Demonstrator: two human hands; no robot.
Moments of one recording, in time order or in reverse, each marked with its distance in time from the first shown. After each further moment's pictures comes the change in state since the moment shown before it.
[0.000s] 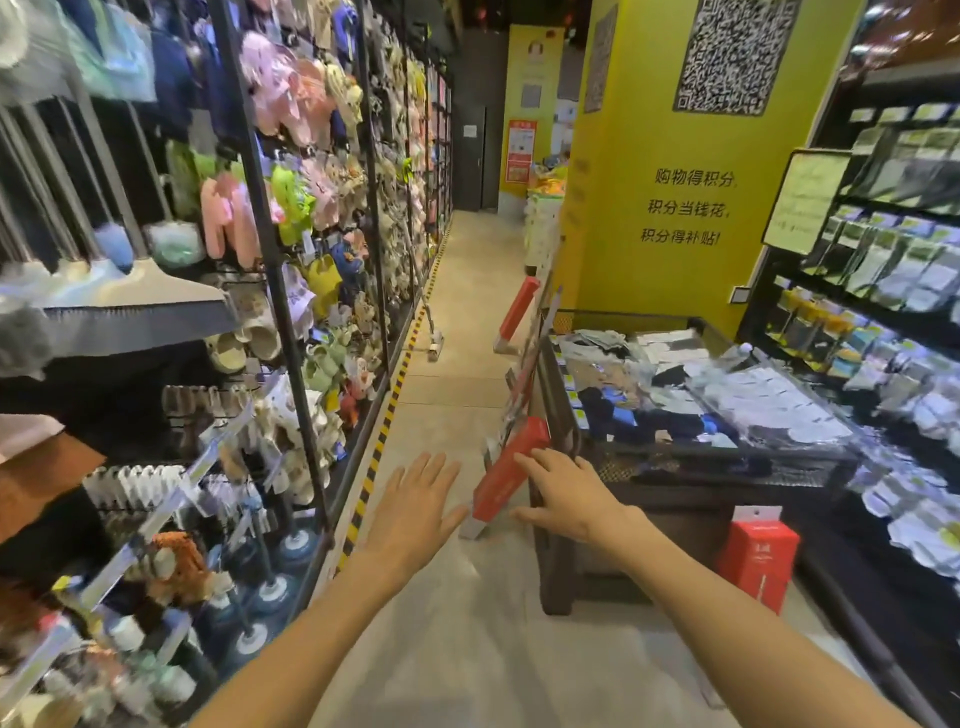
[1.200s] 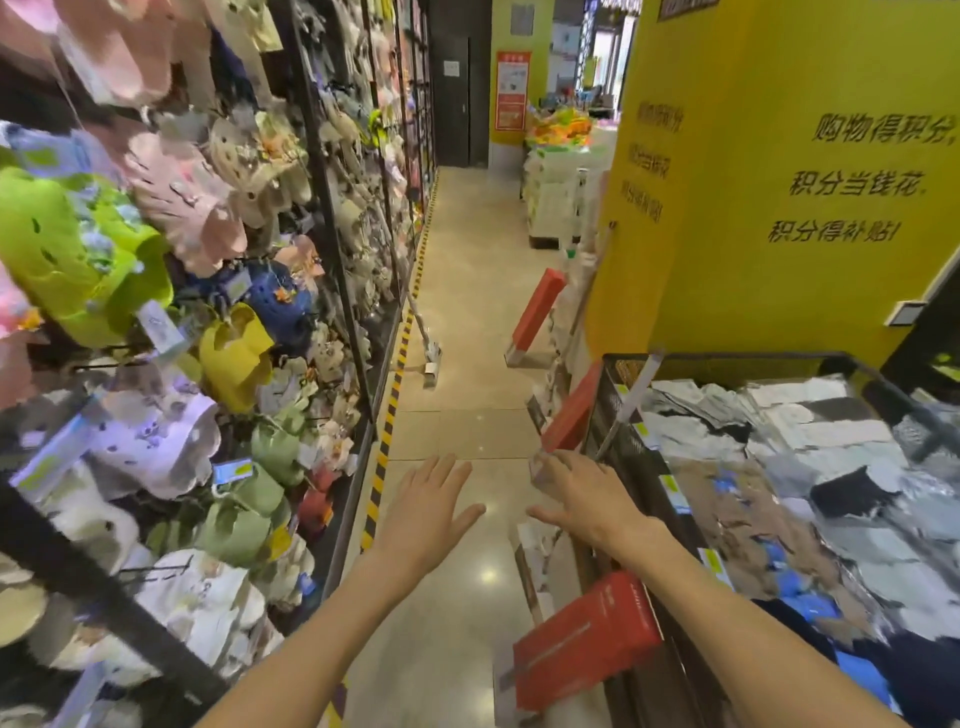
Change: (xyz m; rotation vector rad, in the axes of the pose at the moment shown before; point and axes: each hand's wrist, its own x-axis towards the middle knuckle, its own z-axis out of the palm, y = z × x) left_hand 0.723 -0.297 0.075 -0.002 -0.086 0.061; right_hand 0.748 0.240 0.023 0.101 -0.009 0.168
